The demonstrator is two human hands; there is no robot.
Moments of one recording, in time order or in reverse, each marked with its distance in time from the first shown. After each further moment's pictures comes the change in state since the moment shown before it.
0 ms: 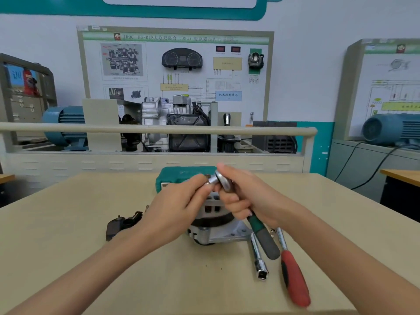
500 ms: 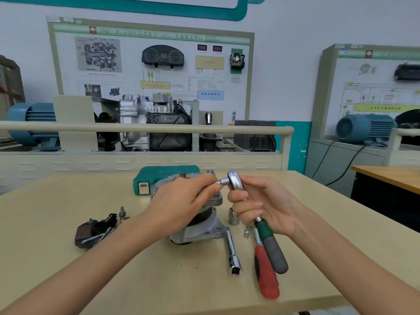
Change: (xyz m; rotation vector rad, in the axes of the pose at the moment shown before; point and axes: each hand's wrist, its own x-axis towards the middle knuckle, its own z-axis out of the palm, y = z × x) left_hand 0.031 0.021 0.029 0.169 -0.147 0.046; right_hand -0.034 0.021 -0.055 0.799 -0.219 0.224
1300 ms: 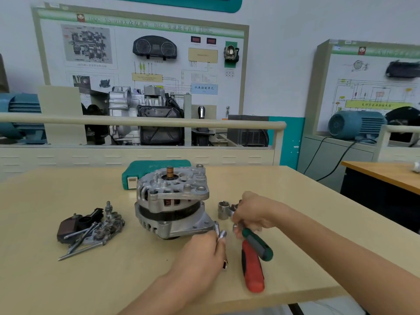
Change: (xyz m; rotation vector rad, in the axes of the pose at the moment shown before) left_hand -0.037 0.034 0.107 -0.222 -0.262 -0.411; right_hand 0.014 0.006 -0.039 -1.029 0.826 0.360
